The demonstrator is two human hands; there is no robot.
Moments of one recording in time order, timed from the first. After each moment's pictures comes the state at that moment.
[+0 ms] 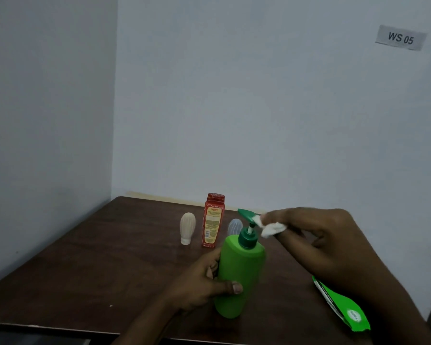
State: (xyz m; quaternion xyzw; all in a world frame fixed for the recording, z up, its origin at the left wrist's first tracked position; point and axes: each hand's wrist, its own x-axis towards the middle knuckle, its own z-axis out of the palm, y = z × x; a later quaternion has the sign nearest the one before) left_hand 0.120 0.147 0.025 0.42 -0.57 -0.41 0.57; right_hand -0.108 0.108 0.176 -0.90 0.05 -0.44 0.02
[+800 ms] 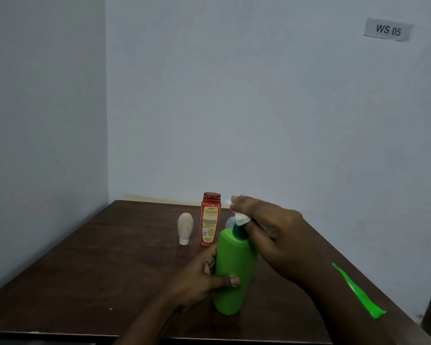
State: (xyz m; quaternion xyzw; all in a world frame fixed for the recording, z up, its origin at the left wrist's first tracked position) left_hand 0.120 0.141 0.021 0.44 -0.56 -0.40 0.57; right_hand -0.067 0.090 0.148 -0.88 0.04 -0.47 0.04
